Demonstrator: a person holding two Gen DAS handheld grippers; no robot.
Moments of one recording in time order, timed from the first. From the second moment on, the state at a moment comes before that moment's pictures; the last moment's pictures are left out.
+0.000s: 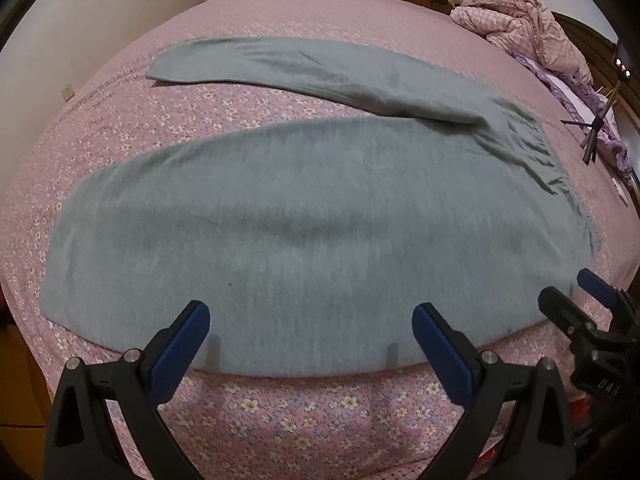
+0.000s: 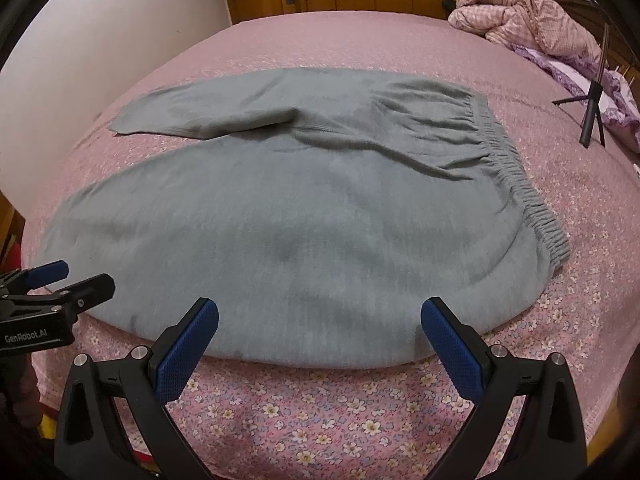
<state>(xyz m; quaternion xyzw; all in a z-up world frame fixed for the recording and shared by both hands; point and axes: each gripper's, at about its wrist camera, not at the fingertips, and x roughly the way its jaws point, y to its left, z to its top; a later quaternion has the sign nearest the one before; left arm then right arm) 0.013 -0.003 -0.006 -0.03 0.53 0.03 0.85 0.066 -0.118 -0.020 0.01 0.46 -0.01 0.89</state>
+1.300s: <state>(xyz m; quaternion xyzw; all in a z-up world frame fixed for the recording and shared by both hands) 0.345 0.034 0.009 0.11 0.56 -0.04 0.82 0.325 -0.269 -0.003 0.02 0.56 -0.03 0.83</state>
